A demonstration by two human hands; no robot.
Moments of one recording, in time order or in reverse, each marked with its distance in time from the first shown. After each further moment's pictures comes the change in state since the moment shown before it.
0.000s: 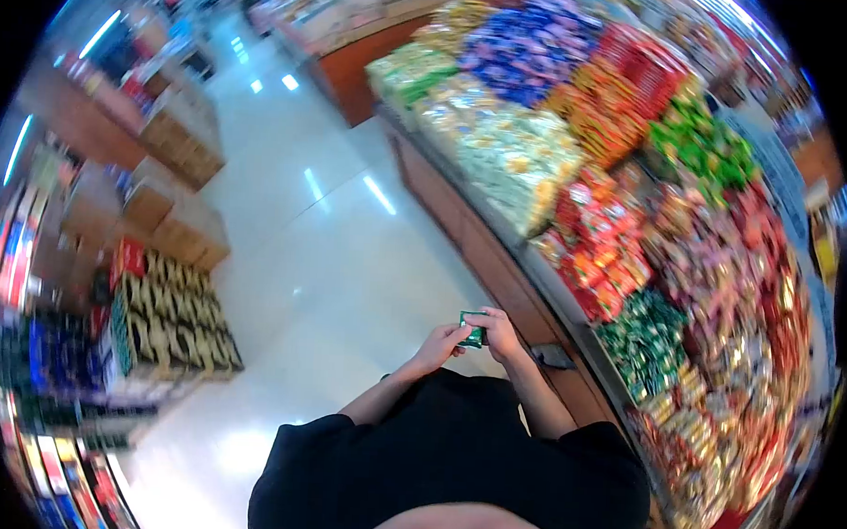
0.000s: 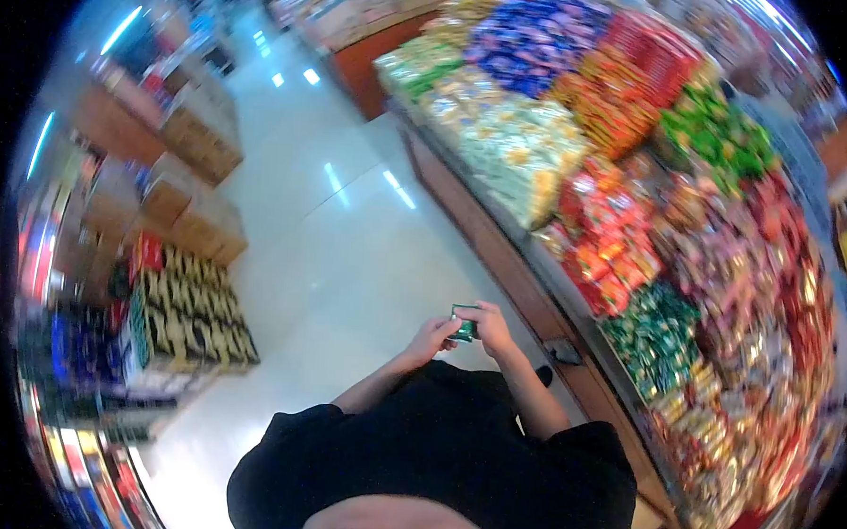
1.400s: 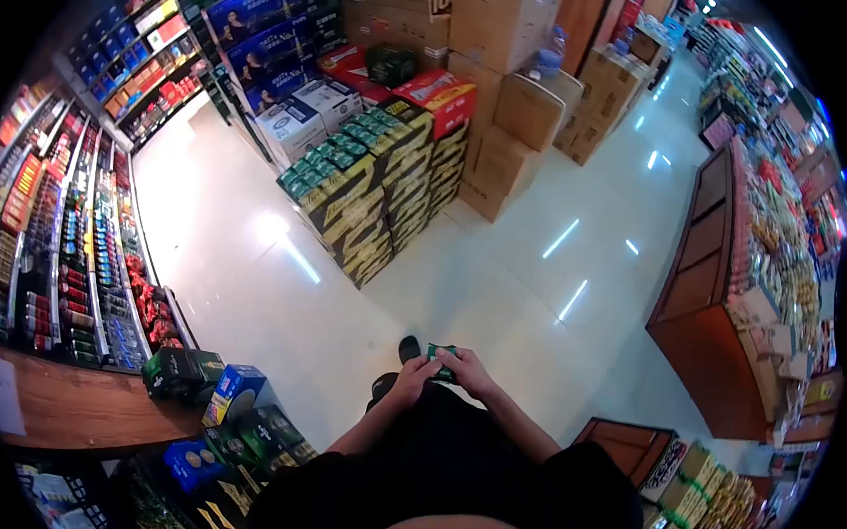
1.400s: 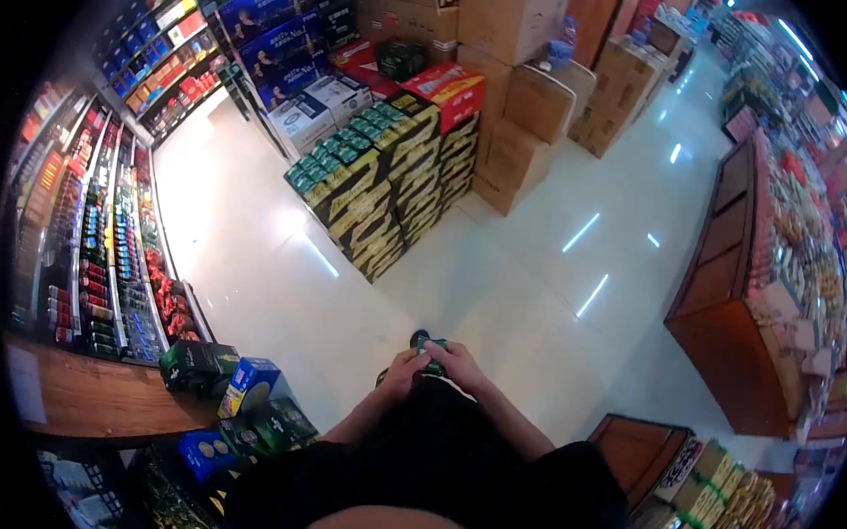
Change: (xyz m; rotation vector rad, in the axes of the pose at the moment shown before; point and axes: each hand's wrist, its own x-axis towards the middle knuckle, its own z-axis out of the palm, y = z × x) left_hand -0.256 0.009 -0.677 -0.712 1.284 0.450; right_hand 0.356 0.205 0.795 -0.778 -1.330 0.622
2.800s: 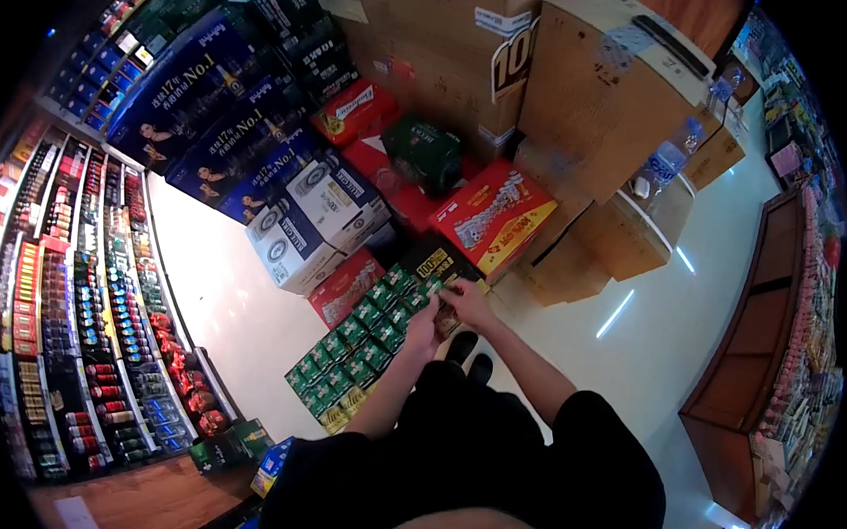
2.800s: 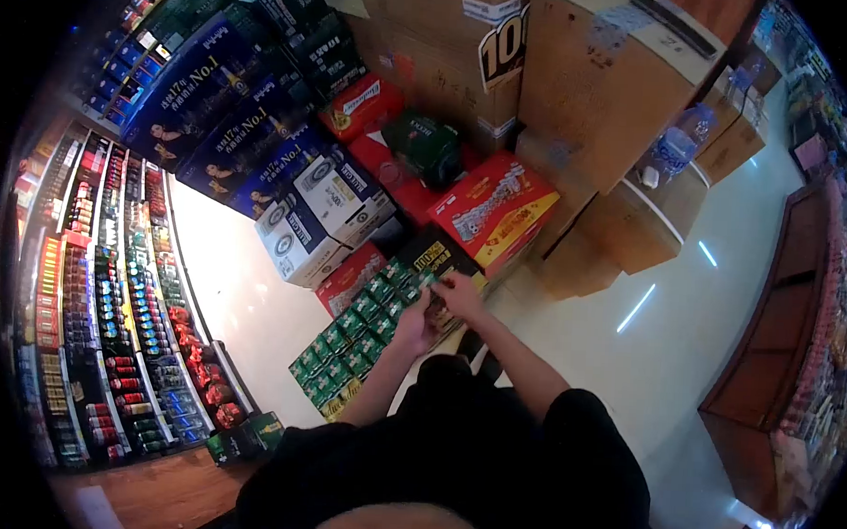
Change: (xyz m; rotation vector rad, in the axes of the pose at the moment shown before) left_hand 0.585 0.357 -0.195 -0.475 0.488 -0.178; right_hand 0.660 -0.336 -0.150 -0.445 0.160 -0.212
